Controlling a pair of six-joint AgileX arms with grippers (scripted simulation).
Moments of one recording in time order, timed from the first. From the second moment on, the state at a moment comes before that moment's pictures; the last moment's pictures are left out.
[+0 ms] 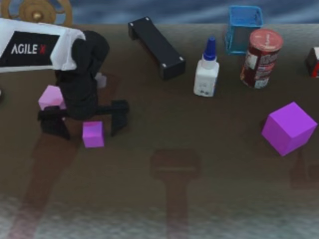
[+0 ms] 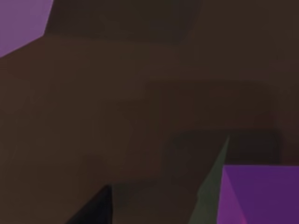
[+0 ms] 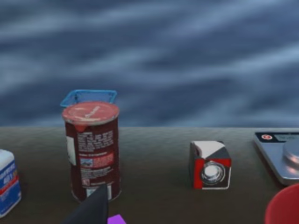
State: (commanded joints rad) left arm -0.33 2.24 1.48 -0.80 0.00 -0.40; right arm 0.00 0.00 0.00 0.00 0.00 0.00
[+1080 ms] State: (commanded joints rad) left arm -0.33 2.24 1.48 -0.80 0.00 -0.40; right arm 0.00 0.00 0.00 0.00 0.00 0.00
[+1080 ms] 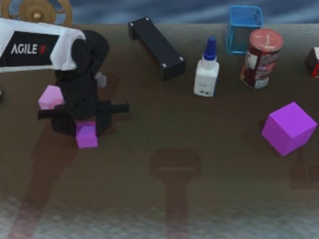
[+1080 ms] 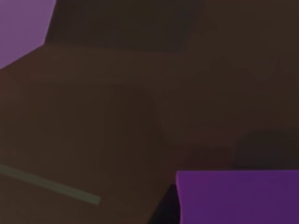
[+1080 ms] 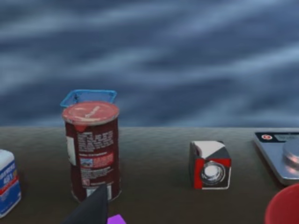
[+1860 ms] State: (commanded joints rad) left arm -0.31 2.11 1.63 -1.06 -0.01 -0.39; right arm 0.00 0.00 0.00 0.00 0.00 0.00
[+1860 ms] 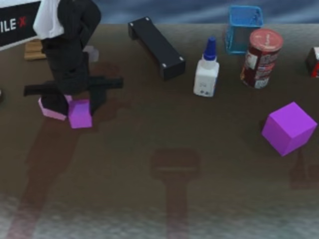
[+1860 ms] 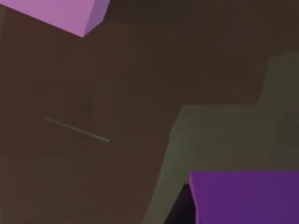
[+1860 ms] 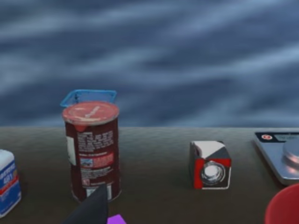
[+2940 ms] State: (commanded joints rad) left arm -0.95 2.38 2.16 -1.32 -0.02 -0.93; right arm 0.00 0.00 0.00 0.00 0.00 0.00
